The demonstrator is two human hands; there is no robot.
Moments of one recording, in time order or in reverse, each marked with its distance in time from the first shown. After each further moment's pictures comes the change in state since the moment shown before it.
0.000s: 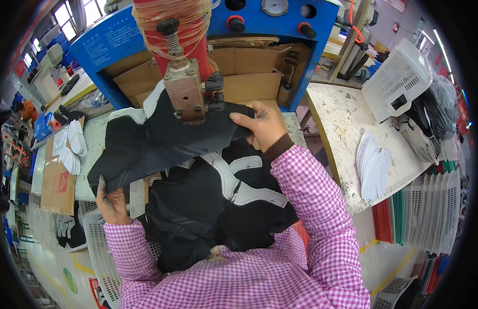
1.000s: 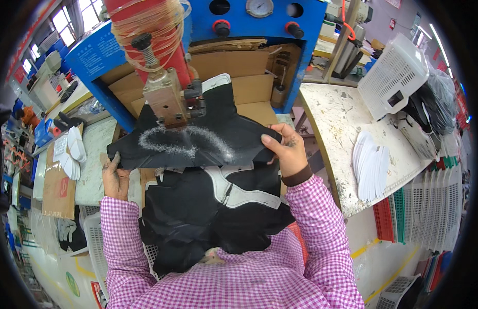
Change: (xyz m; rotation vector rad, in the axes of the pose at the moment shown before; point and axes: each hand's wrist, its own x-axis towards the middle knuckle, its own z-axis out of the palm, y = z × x) left_hand 0.035 -0.031 0.056 0.296 -0.320 -0.179; right_hand -0.059 0.030 -0.065 0.027 0.266 -0.155
